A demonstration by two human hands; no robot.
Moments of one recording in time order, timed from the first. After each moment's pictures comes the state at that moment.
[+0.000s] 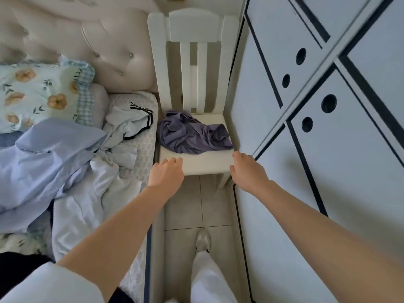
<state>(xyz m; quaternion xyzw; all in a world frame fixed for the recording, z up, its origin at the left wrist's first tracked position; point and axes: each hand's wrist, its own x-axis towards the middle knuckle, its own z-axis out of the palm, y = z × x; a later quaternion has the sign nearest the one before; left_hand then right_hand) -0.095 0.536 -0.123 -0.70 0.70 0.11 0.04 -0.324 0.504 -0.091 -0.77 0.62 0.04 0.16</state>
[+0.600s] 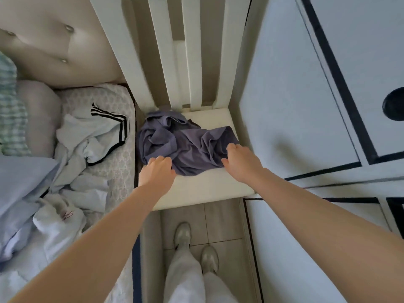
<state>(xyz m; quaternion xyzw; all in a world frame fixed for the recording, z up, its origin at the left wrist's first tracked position) -0.059 0.280 -0.285 -0.72 0.65 0.24 0.06 -0.292 0.231 -0.262 -0.75 0.61 0.09 0.23</state>
